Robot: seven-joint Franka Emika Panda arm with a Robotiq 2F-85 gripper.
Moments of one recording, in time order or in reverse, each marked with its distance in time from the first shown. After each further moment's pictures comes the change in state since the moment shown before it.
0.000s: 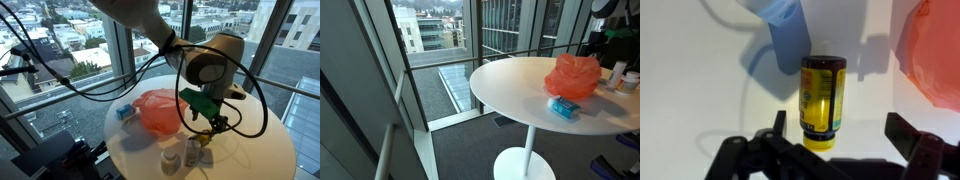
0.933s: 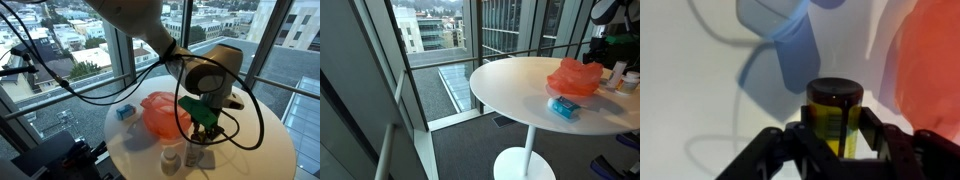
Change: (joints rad) arm 0.002 0.035 -0.017 -0.019 0.002 0.017 0.000
